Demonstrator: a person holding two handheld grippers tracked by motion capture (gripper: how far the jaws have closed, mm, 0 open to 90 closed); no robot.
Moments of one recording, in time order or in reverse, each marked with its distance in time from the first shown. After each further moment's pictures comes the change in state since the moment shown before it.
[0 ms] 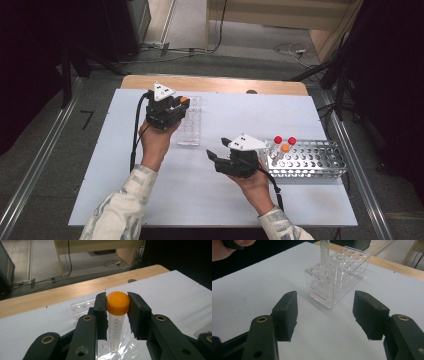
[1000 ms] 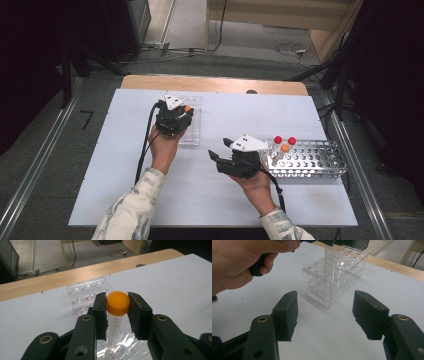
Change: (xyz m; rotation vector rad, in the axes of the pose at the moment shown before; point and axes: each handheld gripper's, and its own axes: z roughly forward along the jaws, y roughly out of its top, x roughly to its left) left arm -0.007 -0.035 0.034 0.063 0.045 0.013; right arm -0.003 -0.003 -0.002 -0.004 -0.009 0.003
